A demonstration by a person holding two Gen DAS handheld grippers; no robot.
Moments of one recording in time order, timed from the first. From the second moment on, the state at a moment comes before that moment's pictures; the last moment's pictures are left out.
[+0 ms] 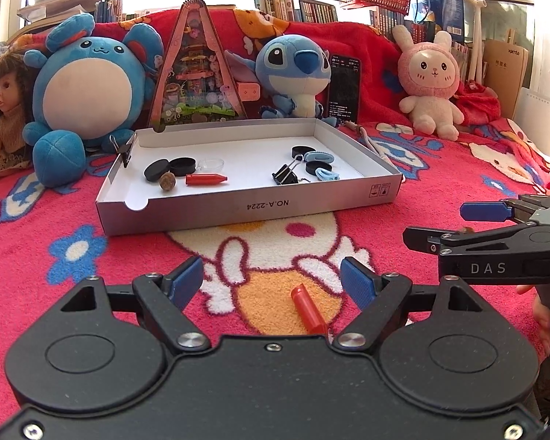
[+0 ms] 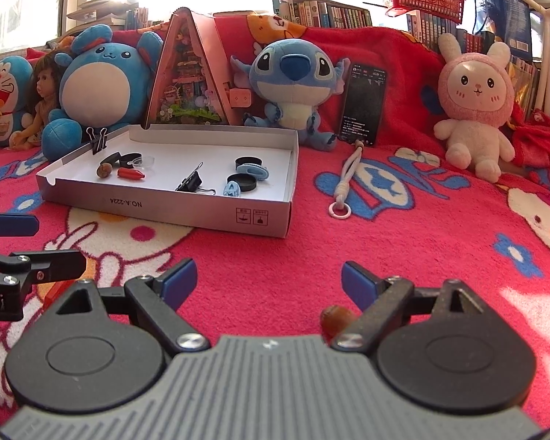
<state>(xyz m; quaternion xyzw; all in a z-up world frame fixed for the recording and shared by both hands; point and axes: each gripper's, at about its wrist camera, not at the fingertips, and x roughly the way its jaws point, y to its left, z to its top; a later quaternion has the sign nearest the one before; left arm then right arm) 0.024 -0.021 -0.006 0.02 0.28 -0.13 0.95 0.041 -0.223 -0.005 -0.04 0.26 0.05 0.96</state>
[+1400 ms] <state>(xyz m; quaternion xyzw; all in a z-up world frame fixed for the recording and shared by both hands) 0.004 -0.029 -0.012 0.01 0.29 -0.14 0.95 0.026 -0.243 -0.017 -0.02 0.28 0.01 0.96</state>
